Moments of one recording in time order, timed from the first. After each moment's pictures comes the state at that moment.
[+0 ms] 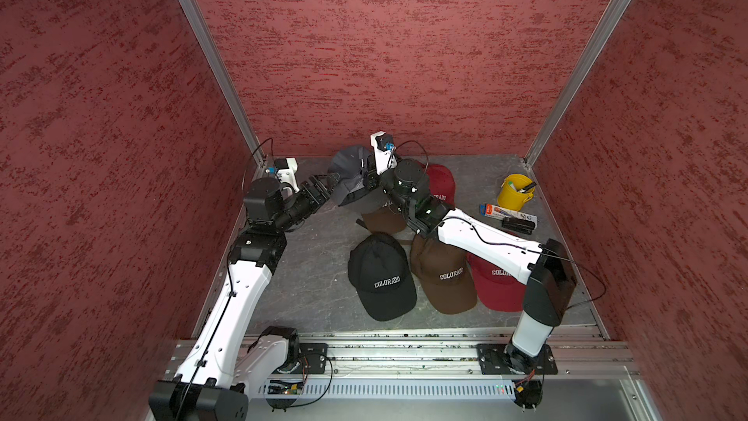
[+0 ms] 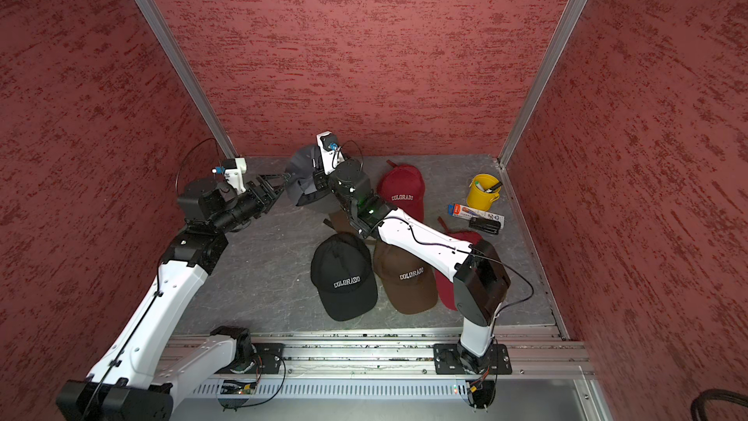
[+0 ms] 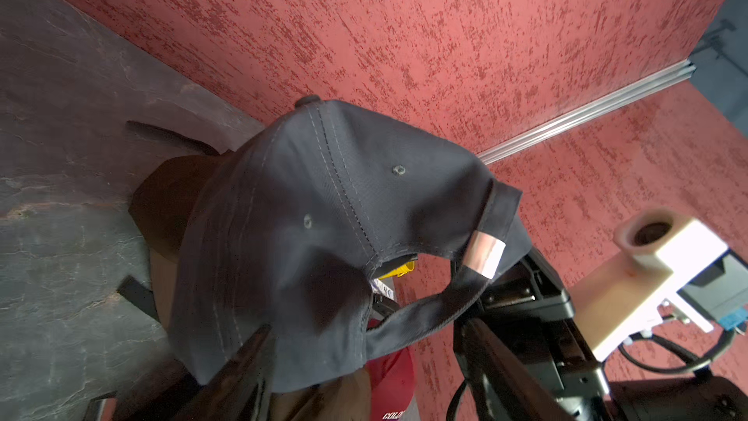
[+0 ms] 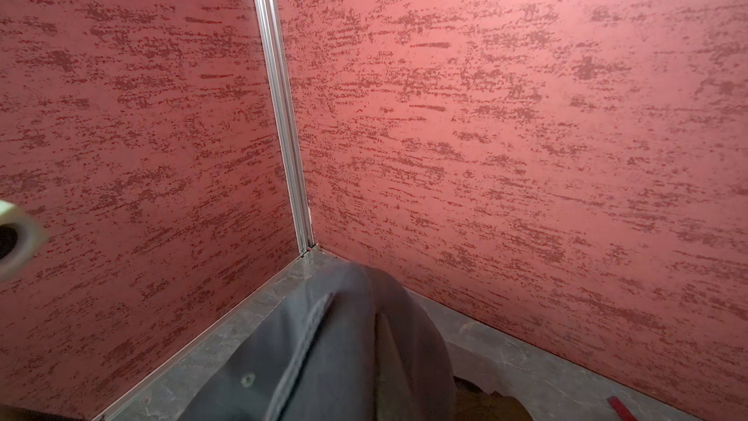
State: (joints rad) left arm -0.10 0.99 0.99 -0.21 0.52 -0.90; right arm 0.86 1.78 1.55 0.28 0.28 0.06
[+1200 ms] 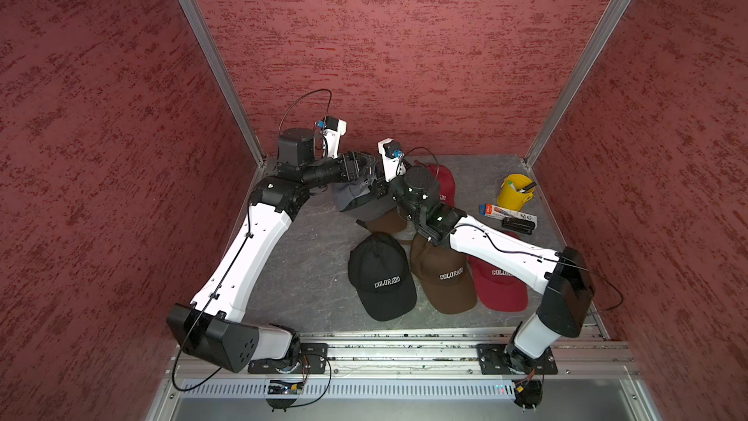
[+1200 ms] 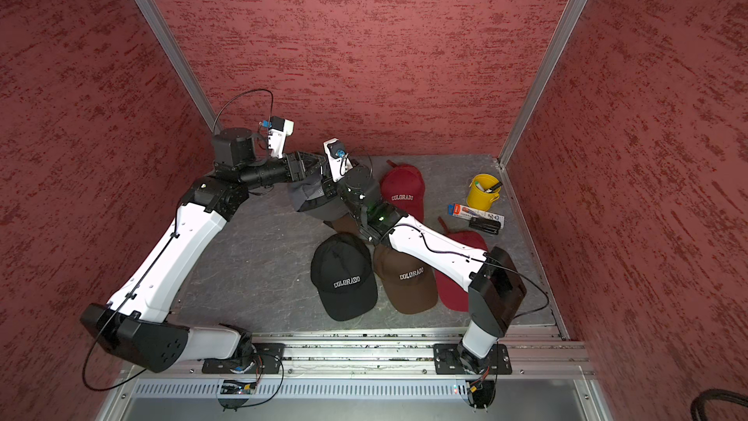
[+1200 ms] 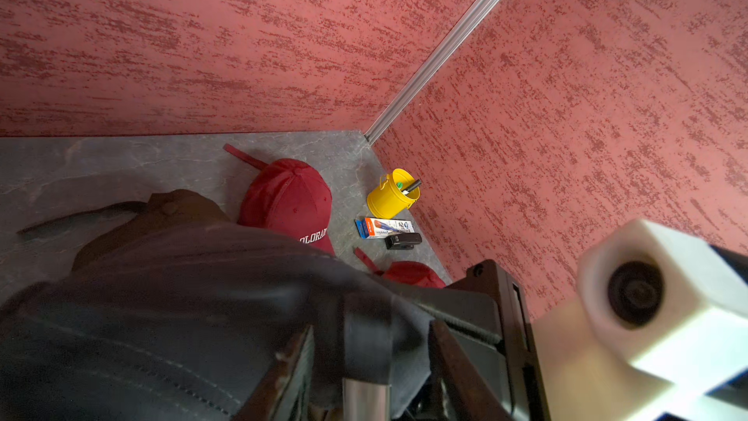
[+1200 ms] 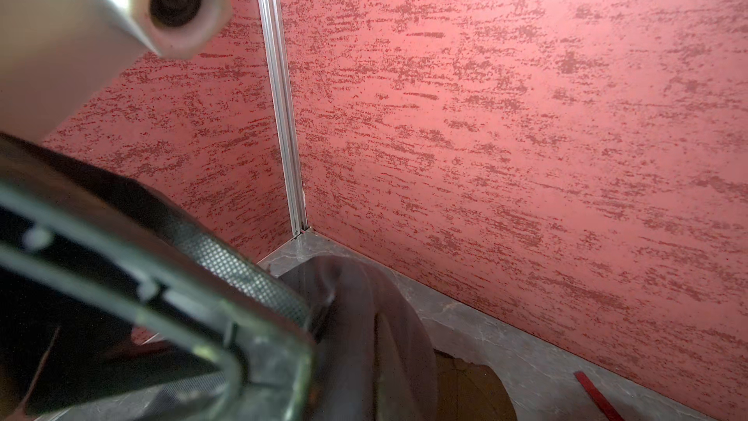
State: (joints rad) left arm -0.29 1.38 1.52 -0.49 0.58 -0.46; right arm 0.85 1.67 1.42 0.28 0.27 0.02
